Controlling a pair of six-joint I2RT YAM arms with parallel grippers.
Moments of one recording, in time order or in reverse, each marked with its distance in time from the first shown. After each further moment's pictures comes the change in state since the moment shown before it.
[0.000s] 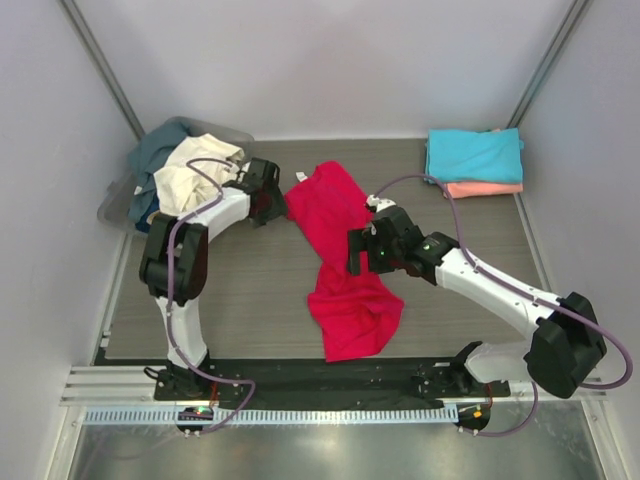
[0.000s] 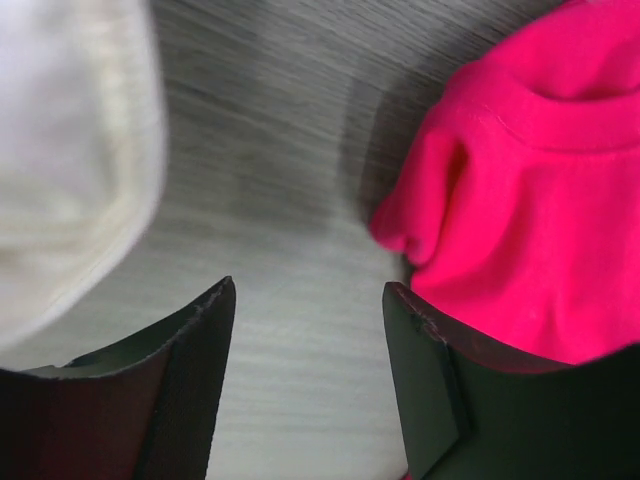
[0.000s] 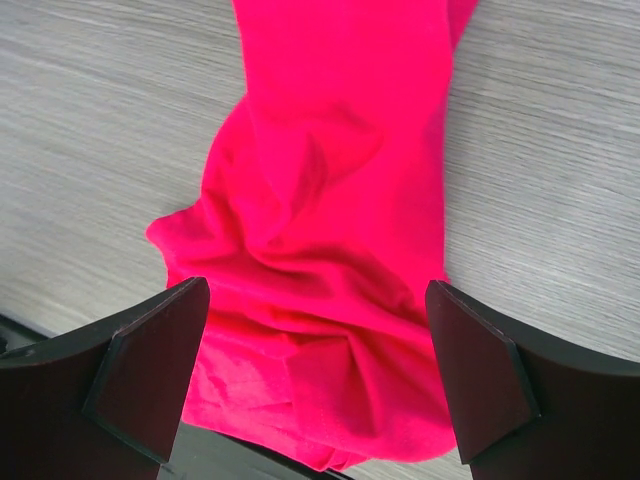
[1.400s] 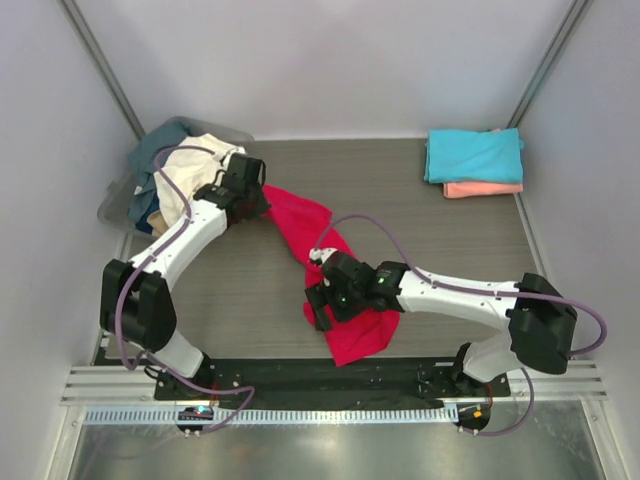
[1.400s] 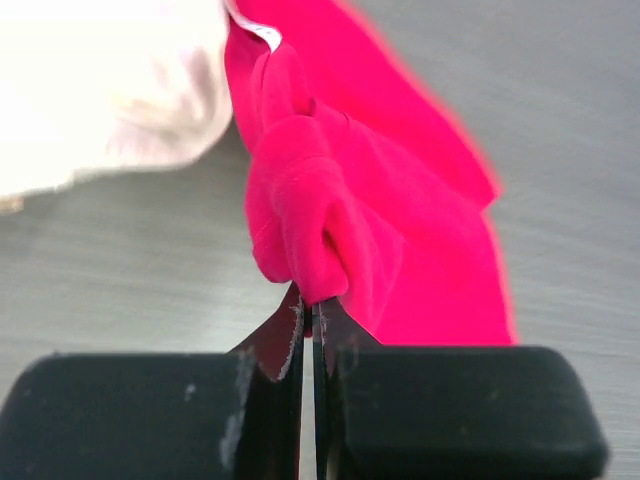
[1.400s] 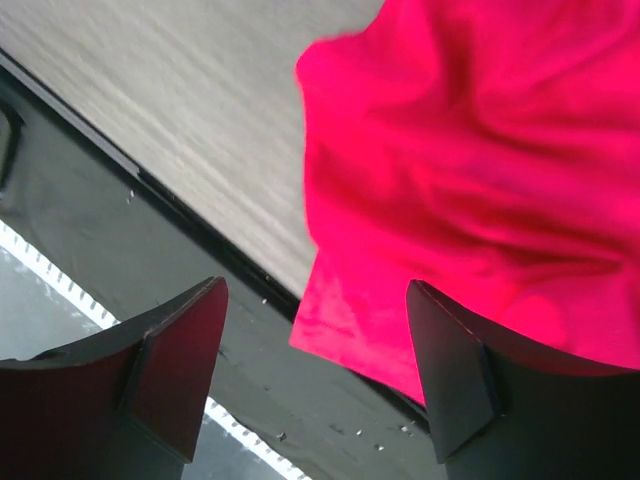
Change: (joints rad) left arm -0.039 -0.341 -0.068 -0.102 -0.085 0.090; right arm 0.367 0.138 0.008 -0.006 -0.101 0.050
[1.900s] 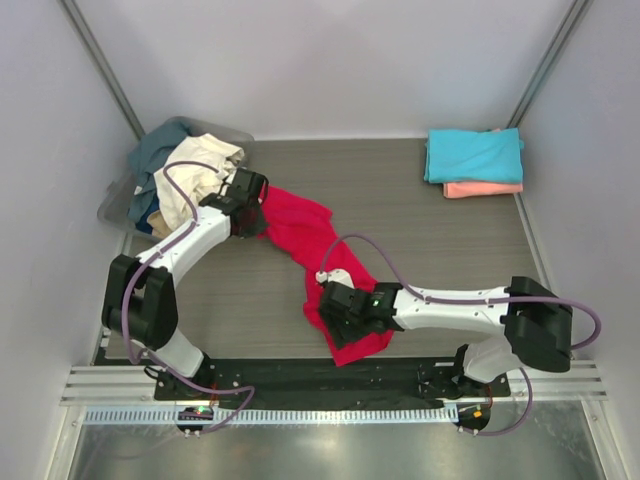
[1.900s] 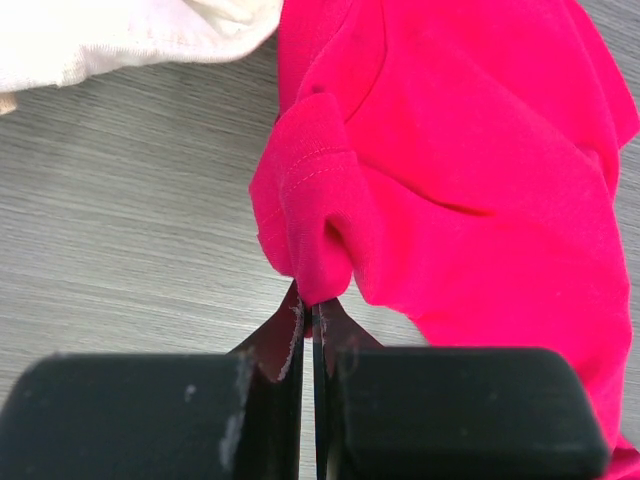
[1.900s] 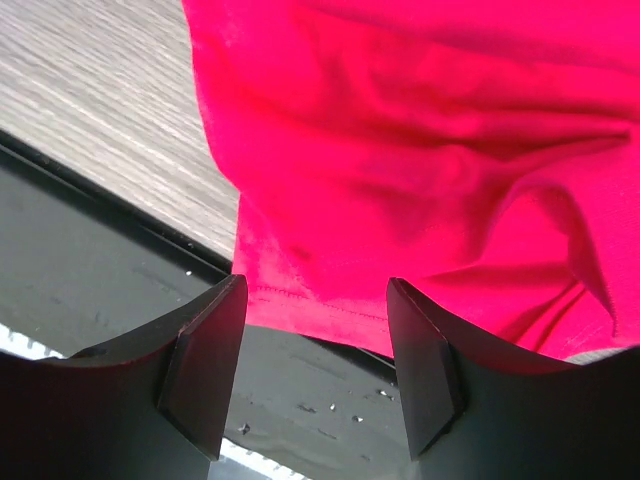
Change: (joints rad) left arm 0.000 0.017 -0.117 -0.056 0.000 -0.001; right arm 0.150 0.002 -0.095 -0.080 0.179 0.145
